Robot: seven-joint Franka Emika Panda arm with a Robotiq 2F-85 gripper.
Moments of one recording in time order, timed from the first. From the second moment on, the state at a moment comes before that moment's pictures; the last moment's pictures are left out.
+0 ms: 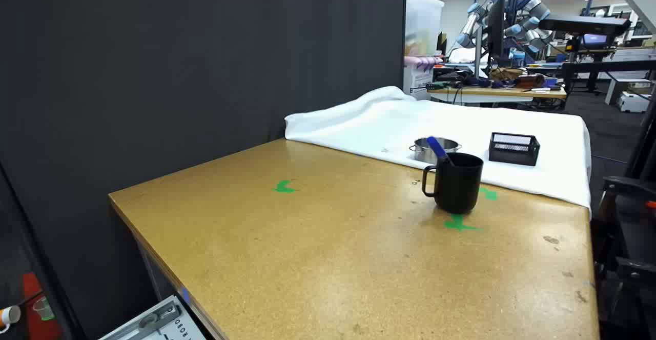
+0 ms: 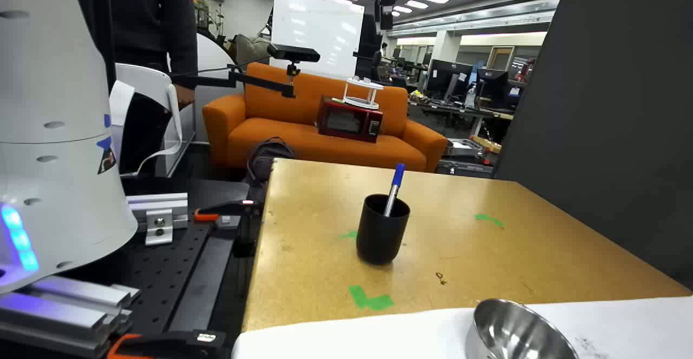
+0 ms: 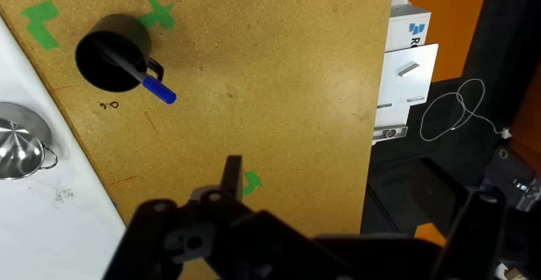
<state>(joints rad) 0.17 -0.54 0.27 -2.52 0.27 2.32 0.38</state>
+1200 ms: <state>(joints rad) 0.17 -0.53 0.09 -2.57 0.27 2.32 0.05</state>
